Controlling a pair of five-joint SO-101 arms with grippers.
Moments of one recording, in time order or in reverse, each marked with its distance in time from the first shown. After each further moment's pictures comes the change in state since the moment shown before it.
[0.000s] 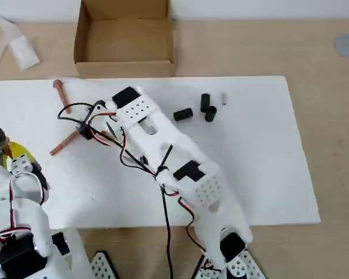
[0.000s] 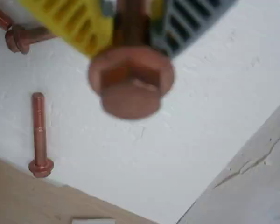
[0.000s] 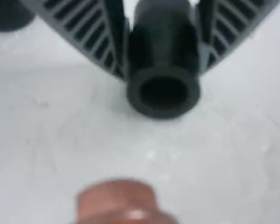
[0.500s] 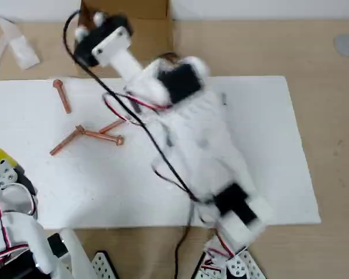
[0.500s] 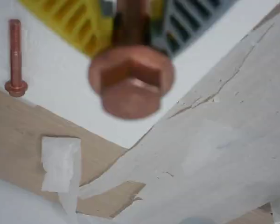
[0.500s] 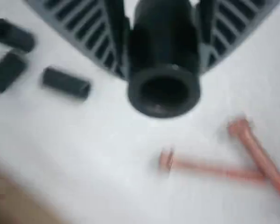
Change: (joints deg) left arm -6.8 -0.7 -8.7 0.0 0.1; right arm 3.8 -39.7 -13.6 2.9 -15.1
